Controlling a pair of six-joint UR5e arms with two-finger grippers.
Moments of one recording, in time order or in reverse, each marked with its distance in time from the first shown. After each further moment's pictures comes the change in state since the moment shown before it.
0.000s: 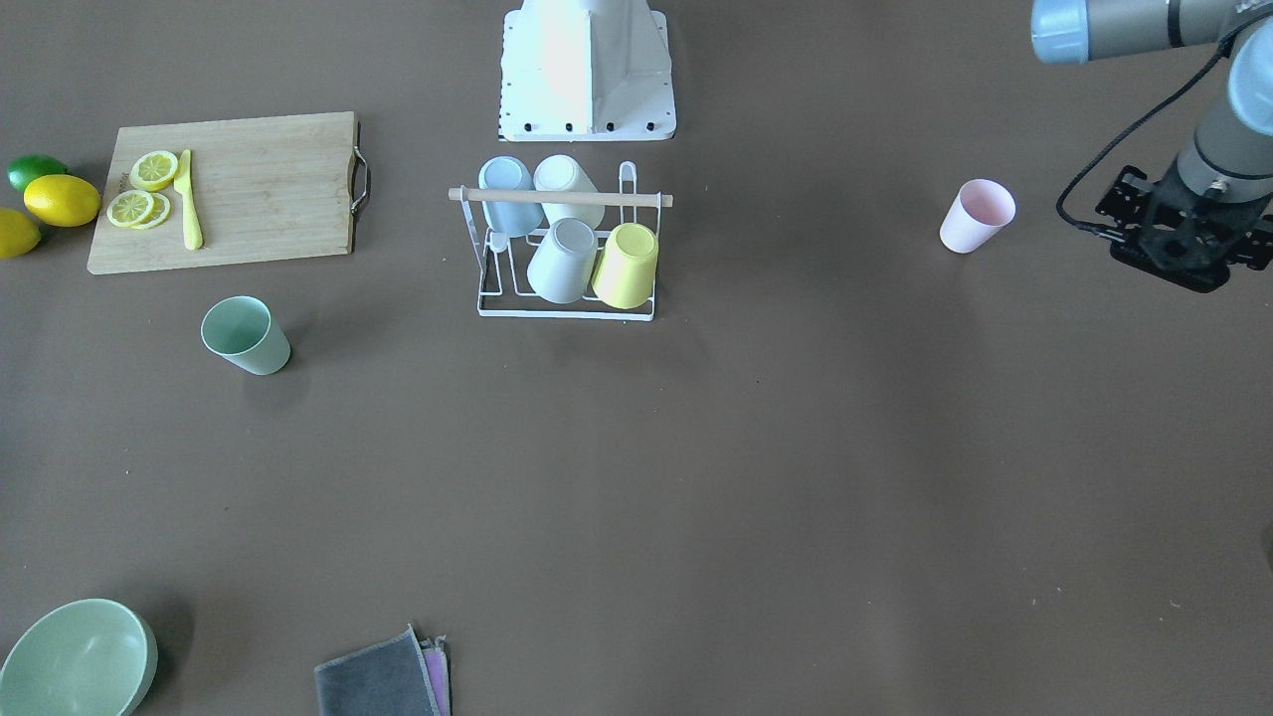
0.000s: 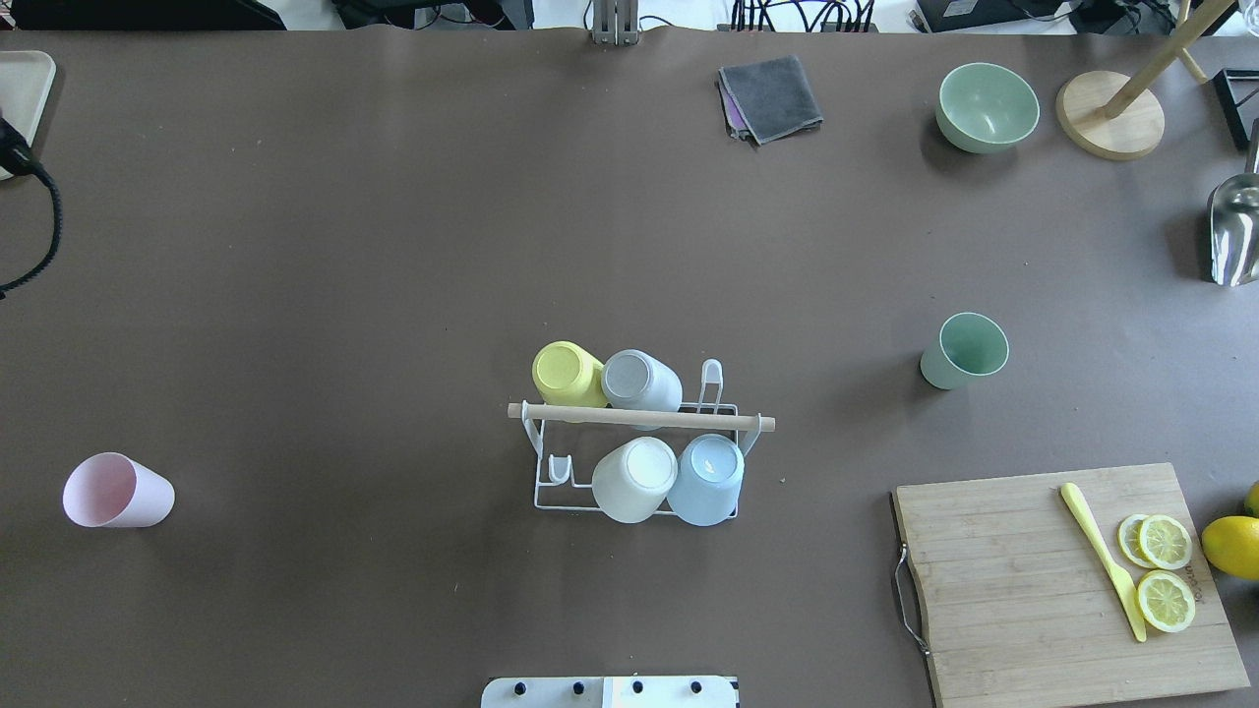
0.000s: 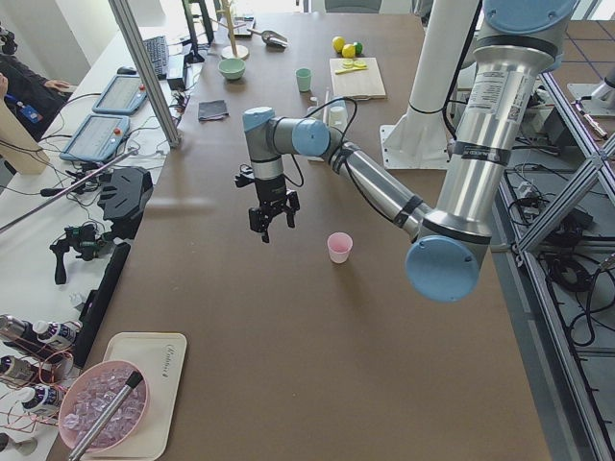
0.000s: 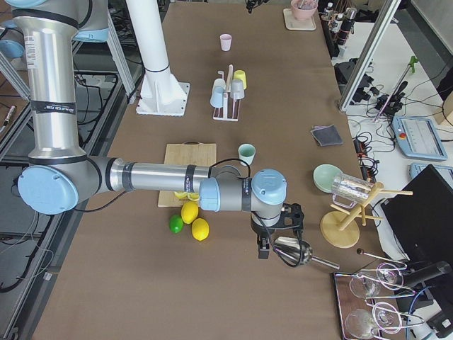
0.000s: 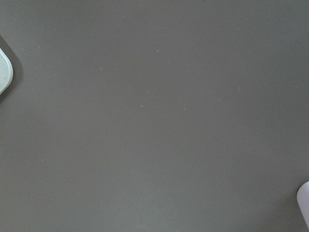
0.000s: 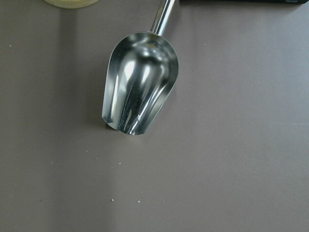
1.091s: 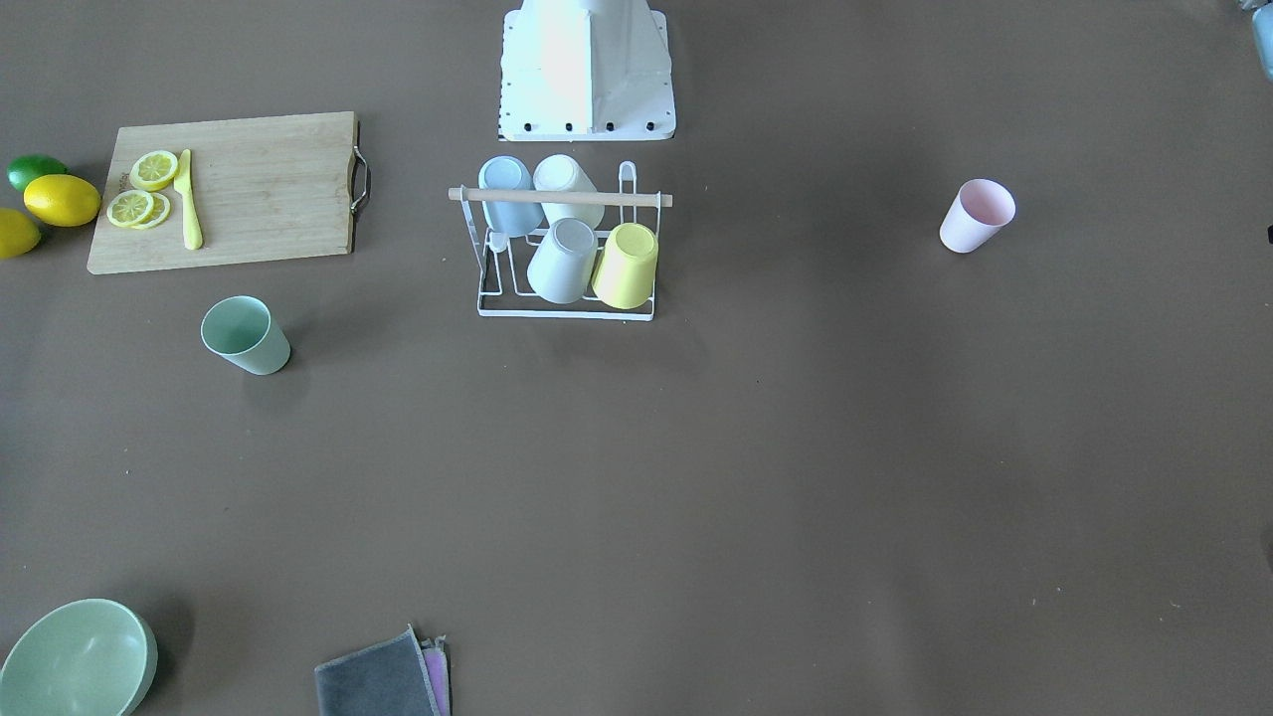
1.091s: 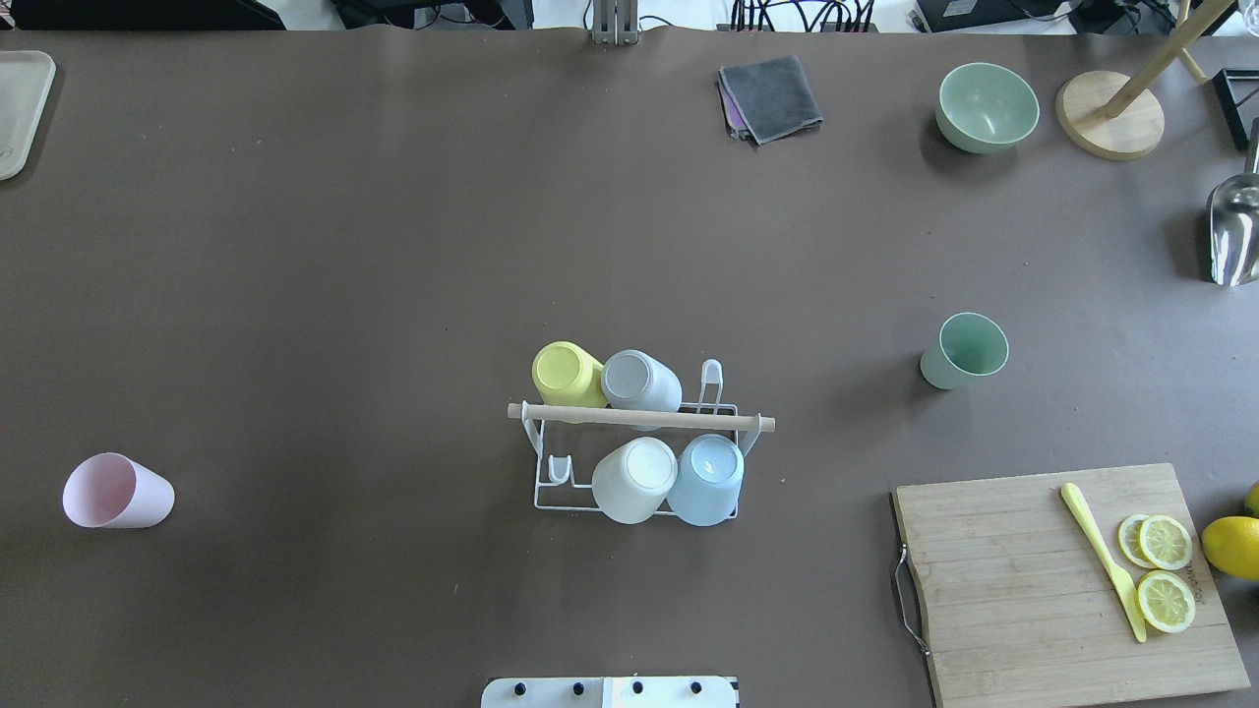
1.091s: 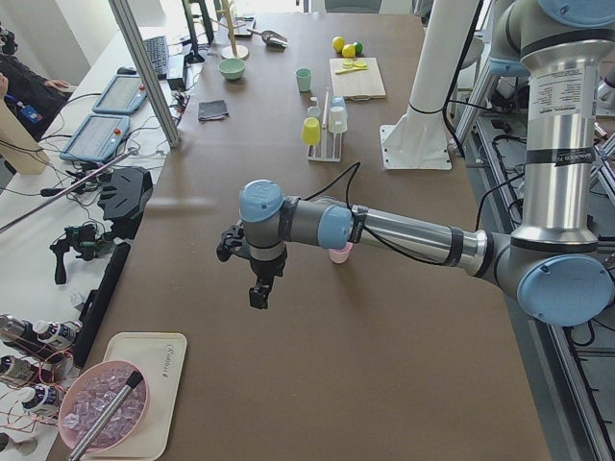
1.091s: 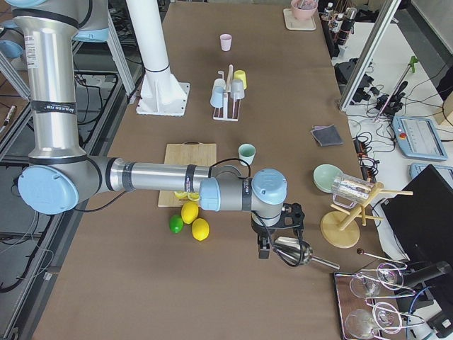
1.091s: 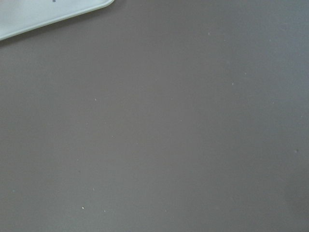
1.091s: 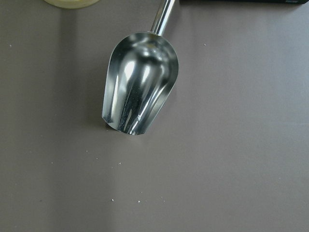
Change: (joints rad) left arm -0.399 0.302 0.153 -0.588 -0.354 -0.110; right arm 0.000 0.000 0.000 0.000 0.000 0.000
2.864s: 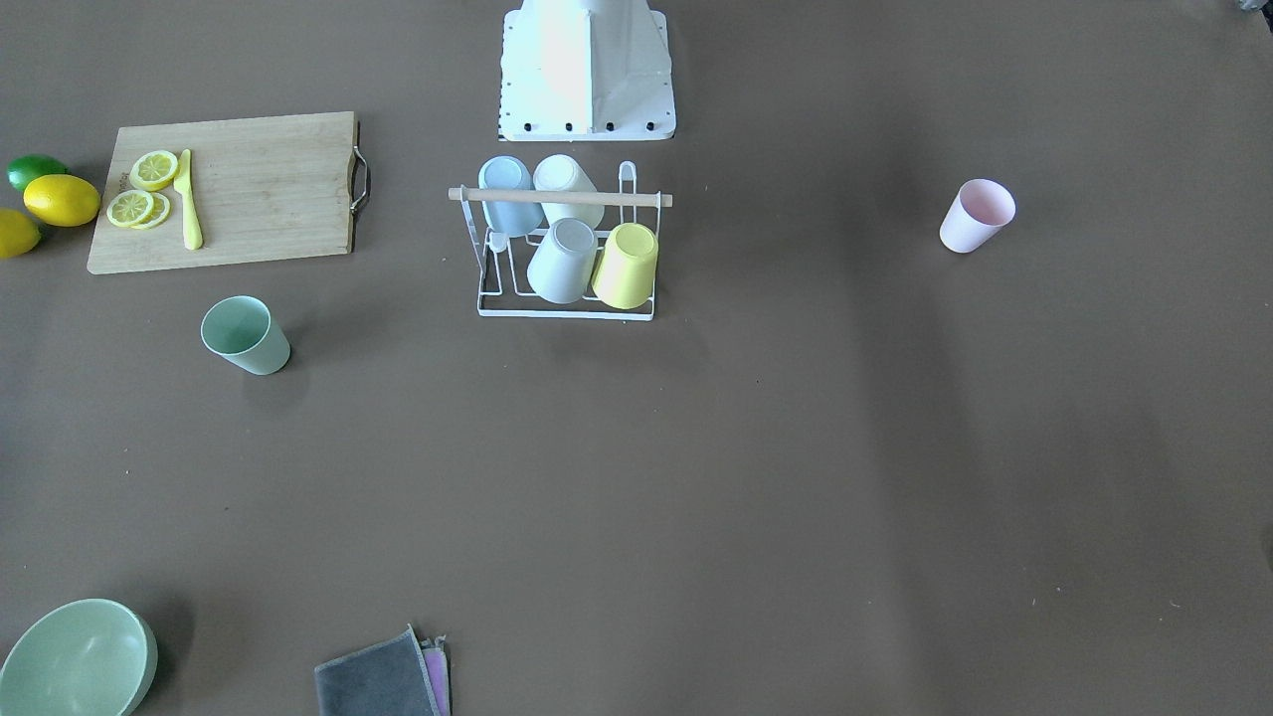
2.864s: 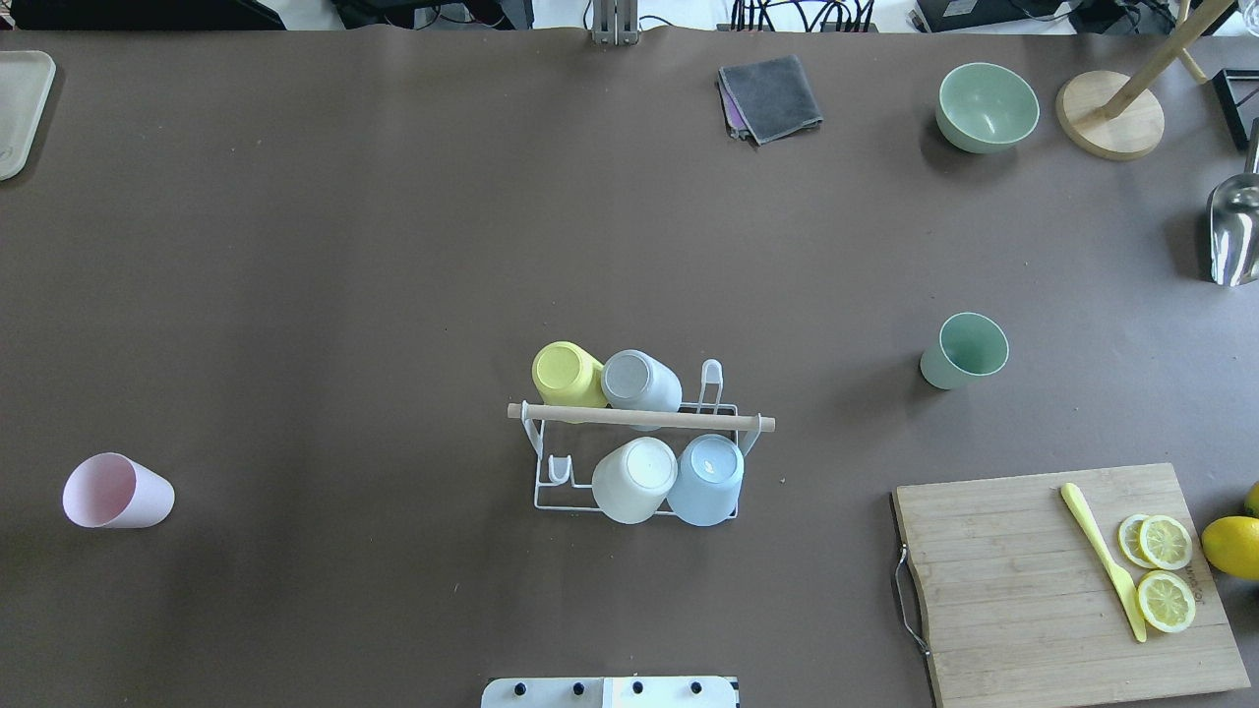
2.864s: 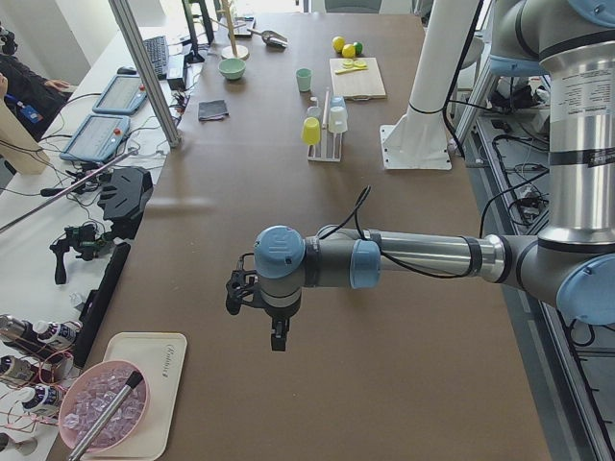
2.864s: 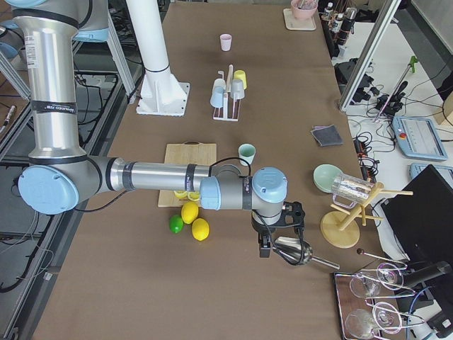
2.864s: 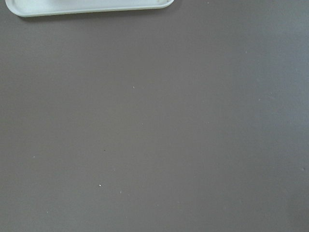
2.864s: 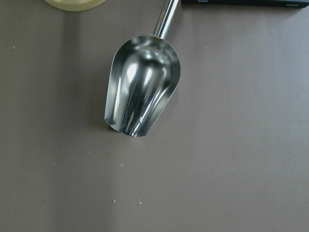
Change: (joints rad) left arm -0.201 0.079 0.101 -0.013 -0.110 -0.080; right arm 0.000 0.001 0.005 0.000 0.000 0.000
